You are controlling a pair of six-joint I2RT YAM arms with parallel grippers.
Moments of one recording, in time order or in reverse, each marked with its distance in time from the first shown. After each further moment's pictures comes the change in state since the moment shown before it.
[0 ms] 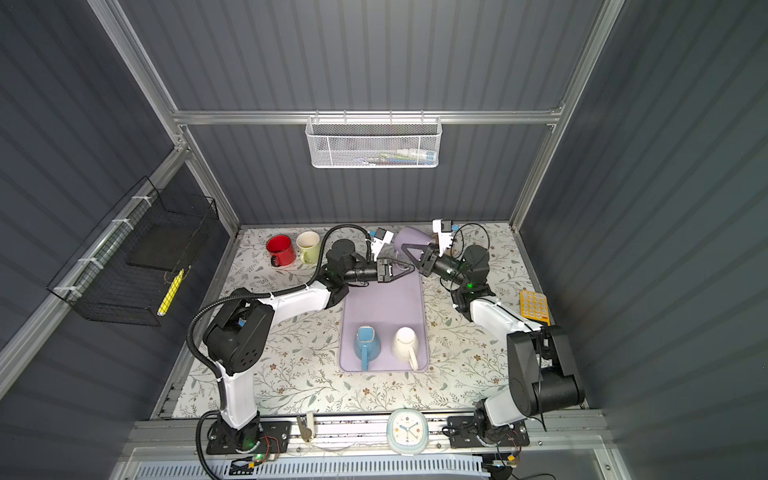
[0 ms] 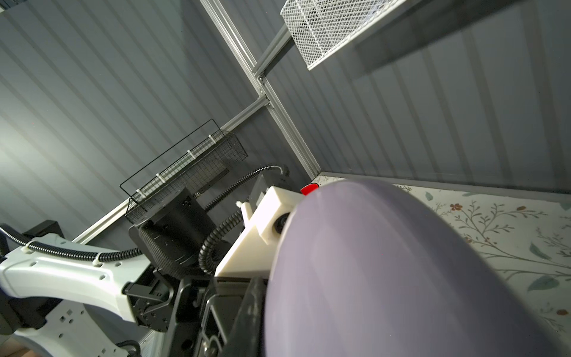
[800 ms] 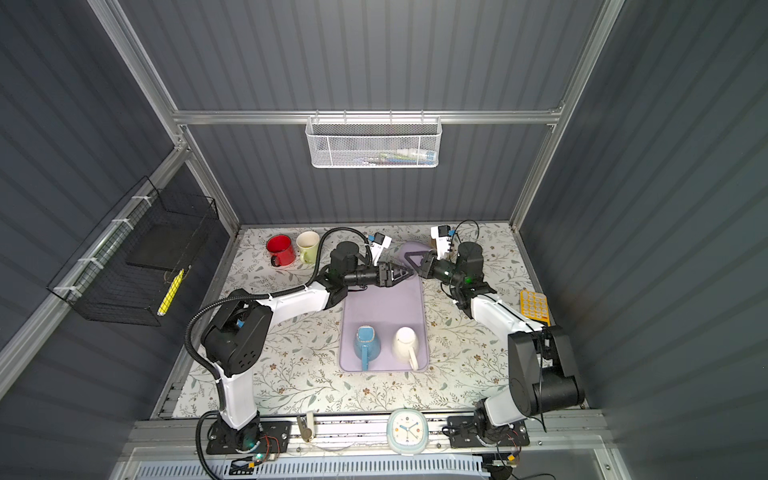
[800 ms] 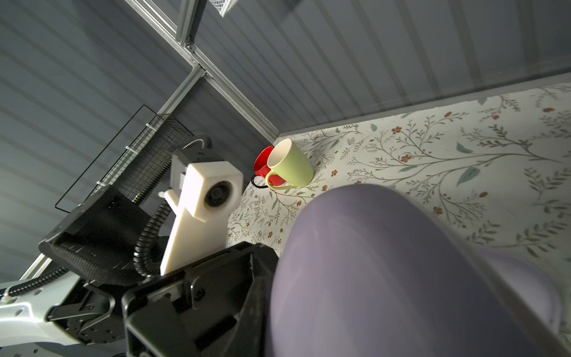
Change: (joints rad) left arm 0.012 -0.025 -0.016 -0.211 -0.151 0.210; right arm -0.016 -0.005 0.026 -0.363 0.095 -0.079
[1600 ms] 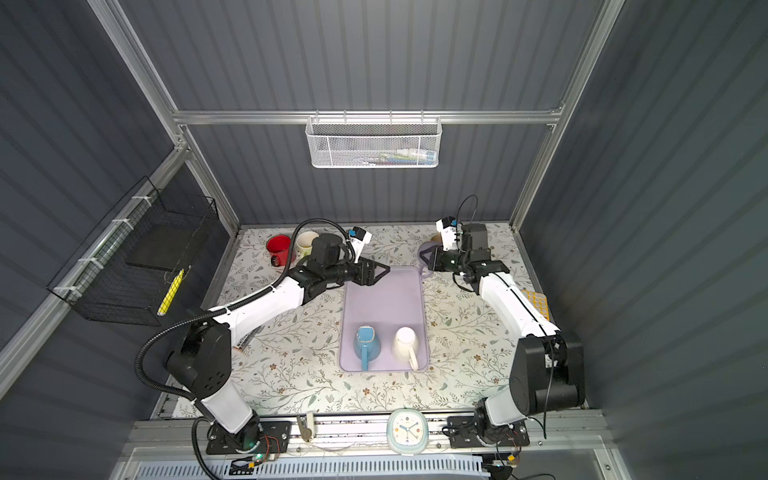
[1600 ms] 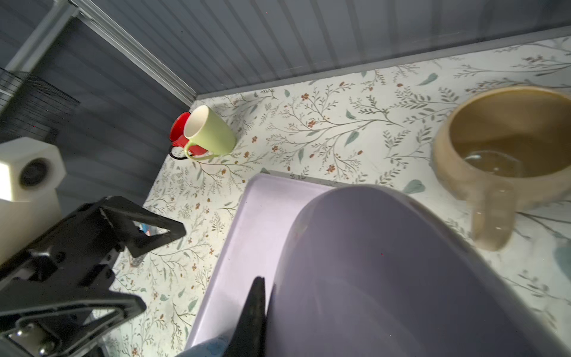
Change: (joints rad) left arm 0.067 -0.235 -0.009 -0.511 -0.298 0.397; right arm -0.045 0.016 0.347 -0.780 0.224 -0.377
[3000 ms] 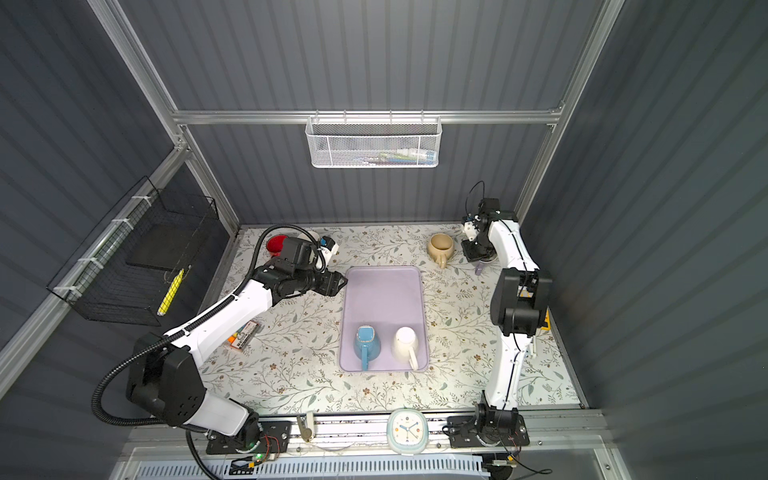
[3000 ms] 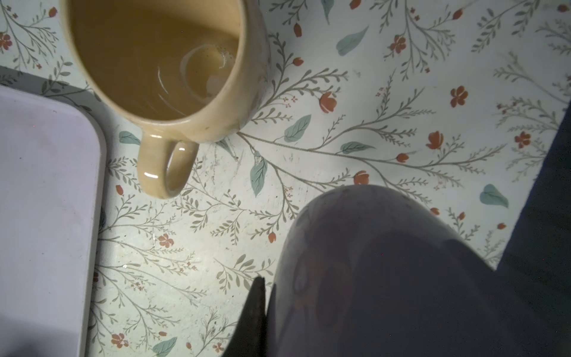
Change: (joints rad) left arm 0.132 -0.189 -0.068 -0.414 -0.209 0.249; right arm -0.212 0.657 0.816 -0.772 0.429 -0.574
